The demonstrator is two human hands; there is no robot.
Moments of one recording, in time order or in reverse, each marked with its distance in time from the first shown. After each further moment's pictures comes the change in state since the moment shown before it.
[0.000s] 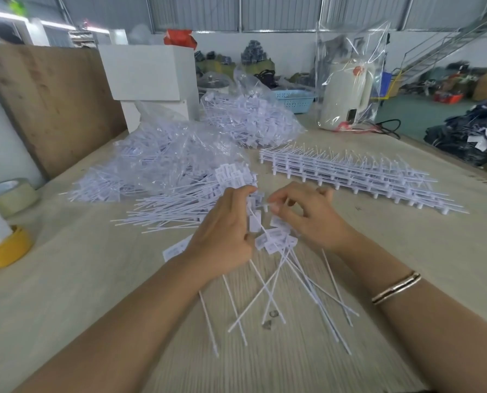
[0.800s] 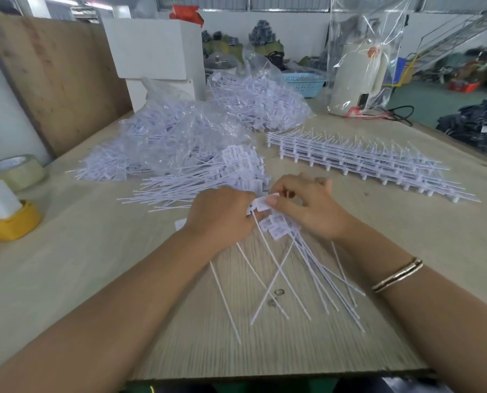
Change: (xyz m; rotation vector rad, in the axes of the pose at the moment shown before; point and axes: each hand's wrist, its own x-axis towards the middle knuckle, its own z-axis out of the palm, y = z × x) left_hand 0.002 -0.005 -0.007 0.426 0.074 0.026; right_hand -0.002 -0.016 0.005 0.126 -0.140 0.049
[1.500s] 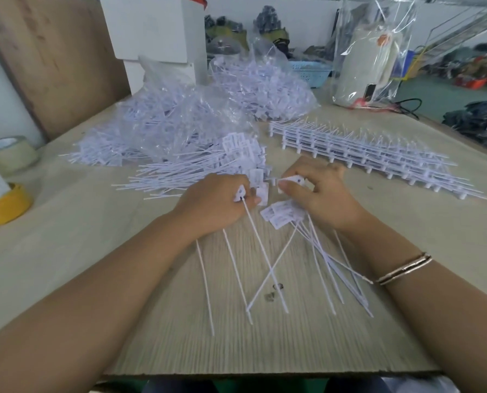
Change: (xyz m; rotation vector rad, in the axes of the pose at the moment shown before) left_hand 0.003 -0.017 0.005 -0.360 -0.098 -0.145; right_hand 0.003 0.013 -0.001 -0.049 0.164 -0.084
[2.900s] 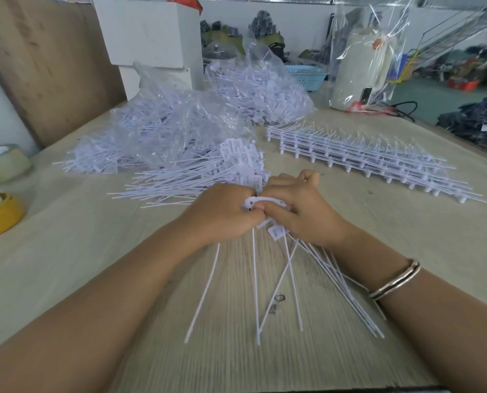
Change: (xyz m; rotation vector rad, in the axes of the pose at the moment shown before) left_hand 0.001 0.018 -0.003 -0.095 -0.172 0.043; right_hand -0.003 -0.018 0.016 -0.076 -0.109 -0.261
